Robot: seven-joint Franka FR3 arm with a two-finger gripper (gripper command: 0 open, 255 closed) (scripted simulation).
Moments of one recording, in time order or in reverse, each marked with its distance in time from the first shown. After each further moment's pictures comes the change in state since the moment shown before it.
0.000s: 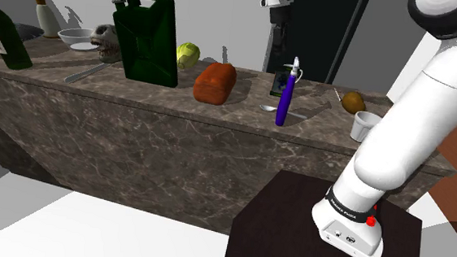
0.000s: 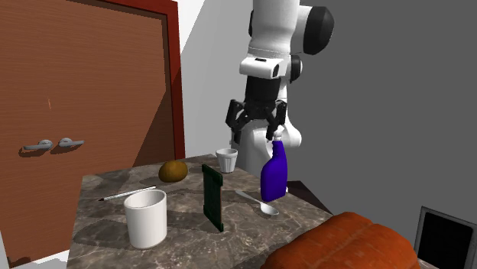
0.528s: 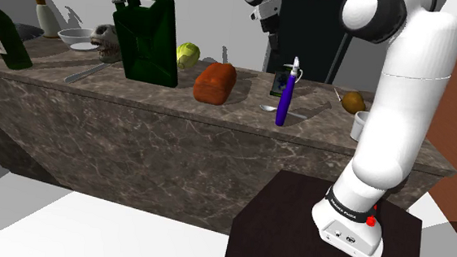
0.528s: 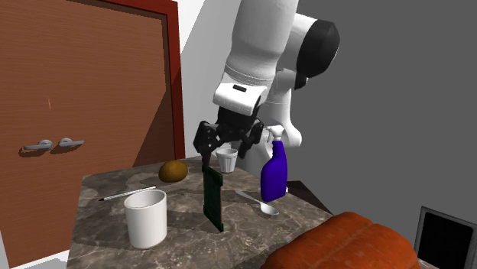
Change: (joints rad) arm -0.043 0.333 -0.035 0.292 -0.101 -0.068 -0.234
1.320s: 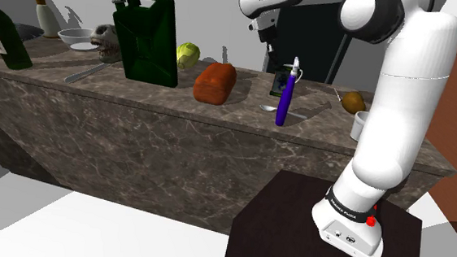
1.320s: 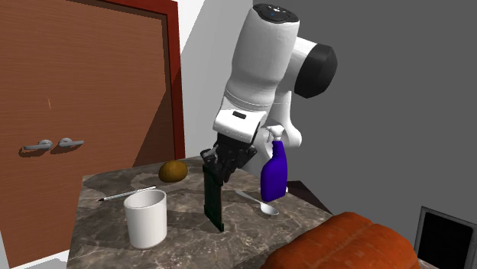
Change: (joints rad) arm -0.001 0.010 0.002 -0.087 -0.005 0.086 0.018
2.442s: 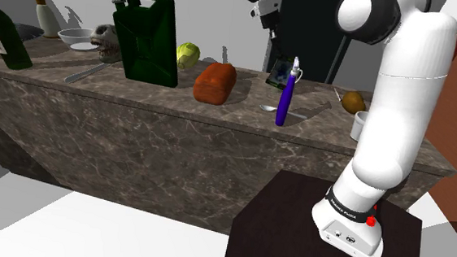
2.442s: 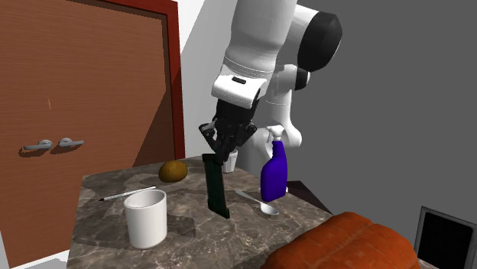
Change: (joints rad) arm -0.001 0.016 -0.004 0.153 -0.003 -0.129 -0.045
